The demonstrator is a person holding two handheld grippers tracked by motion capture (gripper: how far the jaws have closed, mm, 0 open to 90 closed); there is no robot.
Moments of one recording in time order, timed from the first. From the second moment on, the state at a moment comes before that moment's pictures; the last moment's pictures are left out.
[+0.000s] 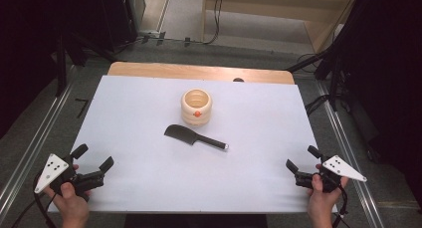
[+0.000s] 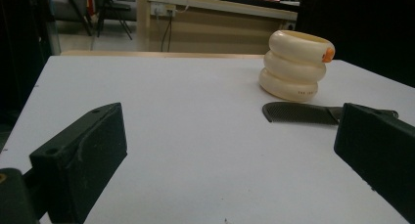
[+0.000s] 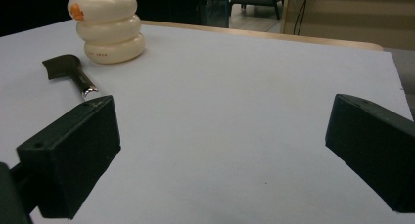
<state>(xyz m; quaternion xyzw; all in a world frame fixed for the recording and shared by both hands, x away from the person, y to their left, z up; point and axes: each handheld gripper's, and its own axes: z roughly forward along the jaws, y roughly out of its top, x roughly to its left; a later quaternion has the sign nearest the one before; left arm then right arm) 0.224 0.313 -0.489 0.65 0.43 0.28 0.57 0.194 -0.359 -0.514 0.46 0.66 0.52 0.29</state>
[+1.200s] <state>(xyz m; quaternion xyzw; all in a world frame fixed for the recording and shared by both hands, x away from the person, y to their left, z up) 0.224 0.309 -0.490 0.66 0.42 0.28 0.56 0.250 -0.275 -0.444 0.34 0.80 0.44 0.22</state>
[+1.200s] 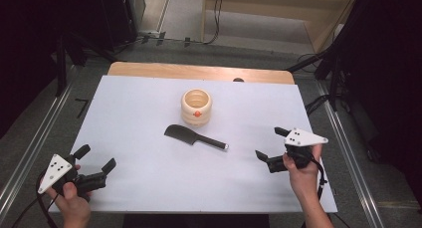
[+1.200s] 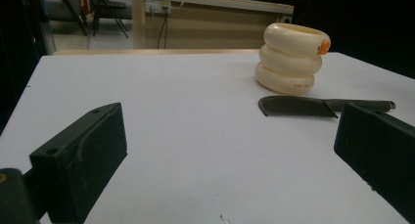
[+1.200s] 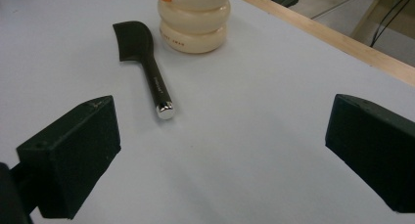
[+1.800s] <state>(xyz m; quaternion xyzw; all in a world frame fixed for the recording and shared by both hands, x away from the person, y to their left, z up) 0.224 0.308 -0.491 0.66 0.41 0.27 0.56 0.288 -0.226 -0.431 0.29 0.85 0.40 0.19</state>
